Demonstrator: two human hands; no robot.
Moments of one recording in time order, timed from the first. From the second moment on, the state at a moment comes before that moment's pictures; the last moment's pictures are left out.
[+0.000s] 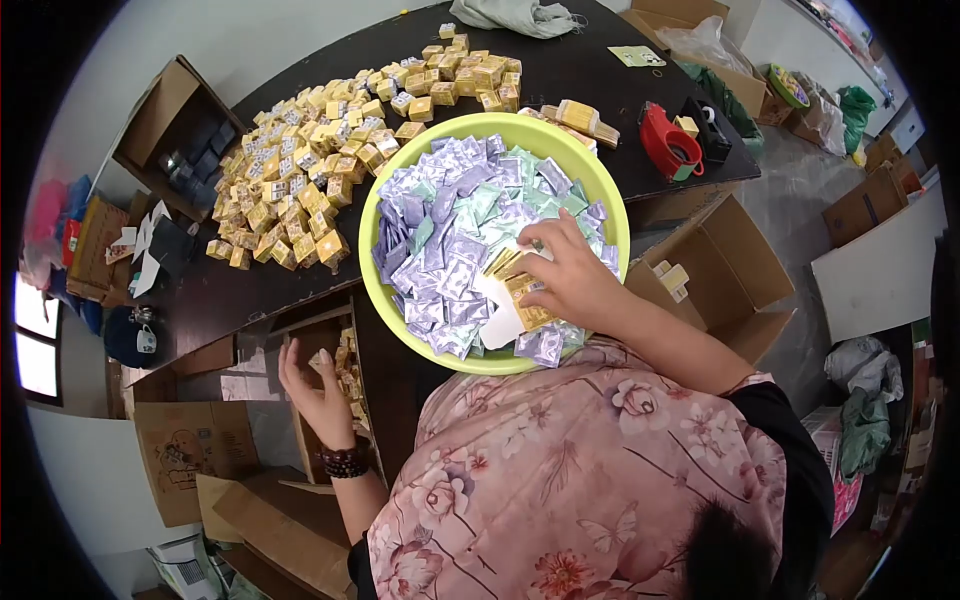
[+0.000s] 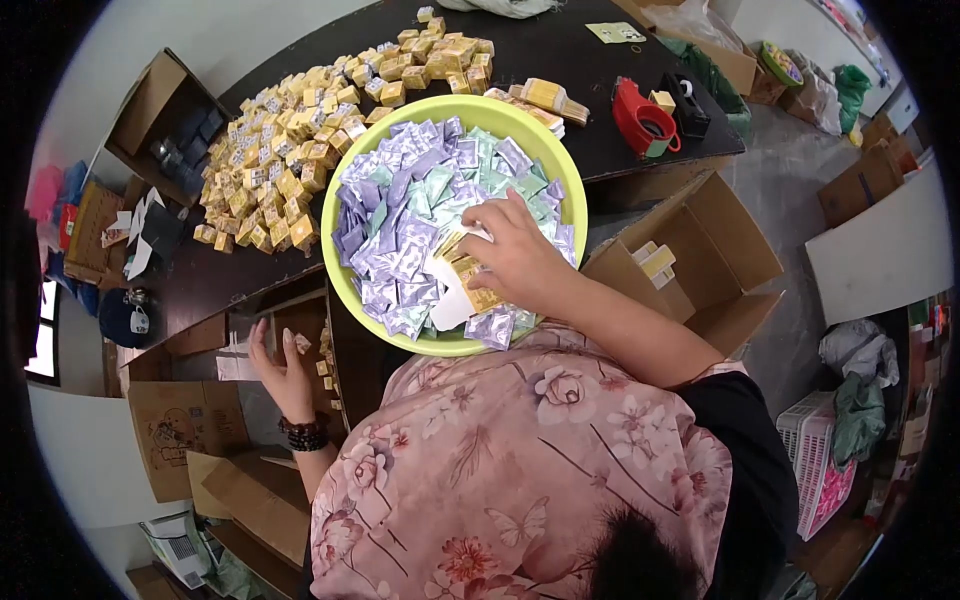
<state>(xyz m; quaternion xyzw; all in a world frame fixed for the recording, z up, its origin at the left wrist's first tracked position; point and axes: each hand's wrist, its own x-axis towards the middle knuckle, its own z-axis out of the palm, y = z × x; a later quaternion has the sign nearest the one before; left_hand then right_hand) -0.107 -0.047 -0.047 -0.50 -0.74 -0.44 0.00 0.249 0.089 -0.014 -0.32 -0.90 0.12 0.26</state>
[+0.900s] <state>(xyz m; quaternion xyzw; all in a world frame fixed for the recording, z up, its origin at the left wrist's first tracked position) 0.056 0.013 0.025 -0.50 -0.37 -0.60 -0.50 0.224 0.065 0.016 -0.23 -0.63 0.56 0.49</state>
